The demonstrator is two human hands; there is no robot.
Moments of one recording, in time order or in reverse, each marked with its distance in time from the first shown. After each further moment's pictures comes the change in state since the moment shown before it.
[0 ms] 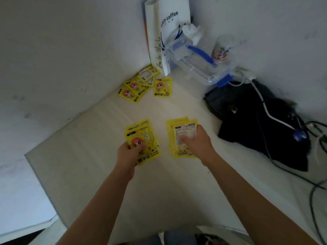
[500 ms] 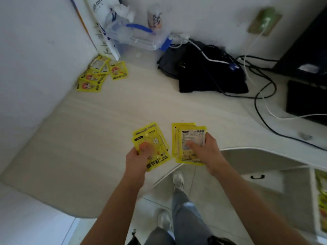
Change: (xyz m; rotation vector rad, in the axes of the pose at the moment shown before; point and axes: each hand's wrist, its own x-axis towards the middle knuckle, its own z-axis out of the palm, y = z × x) left_hand -0.107 -0.090 -0.031 0.191 -0.359 -0.057; right_hand -0.196 0.125 0.005 0.434 0.332 0.191
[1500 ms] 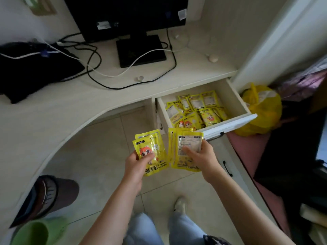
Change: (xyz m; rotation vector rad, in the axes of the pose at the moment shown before) left_hand -0.242 -0.255 0.270 0.561 -0.531 -0.077; right_hand -0.246 0.246 -0.365 0.422 0.554 0.151
